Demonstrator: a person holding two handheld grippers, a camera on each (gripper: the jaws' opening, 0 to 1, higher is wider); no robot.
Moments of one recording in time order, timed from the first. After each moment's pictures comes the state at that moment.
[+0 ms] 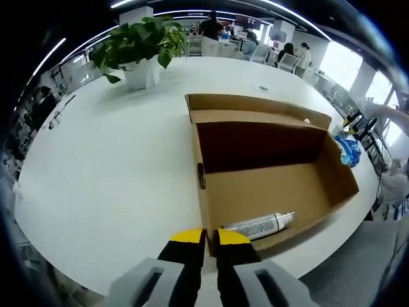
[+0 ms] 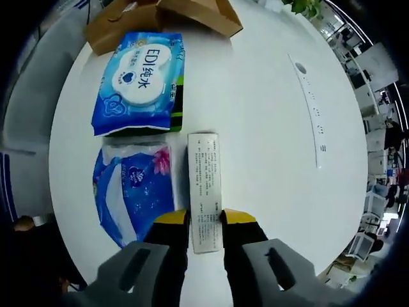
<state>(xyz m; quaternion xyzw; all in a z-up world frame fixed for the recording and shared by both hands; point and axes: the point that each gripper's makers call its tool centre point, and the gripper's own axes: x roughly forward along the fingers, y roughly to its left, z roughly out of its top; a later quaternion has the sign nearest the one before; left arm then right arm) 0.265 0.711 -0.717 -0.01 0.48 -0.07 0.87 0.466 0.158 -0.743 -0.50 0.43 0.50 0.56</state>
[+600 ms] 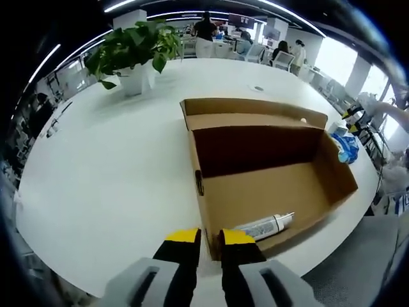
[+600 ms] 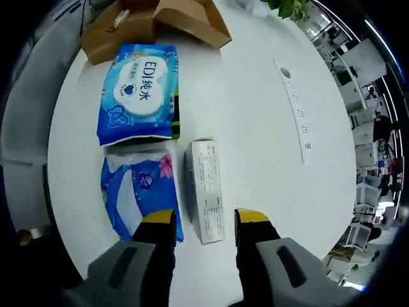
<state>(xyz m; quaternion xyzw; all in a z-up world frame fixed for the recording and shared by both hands) 0.271 0.712 -0.706 0.01 0.47 -0.09 0.88 0.463 0.156 -0.718 -0.49 0.42 0.46 0.61</state>
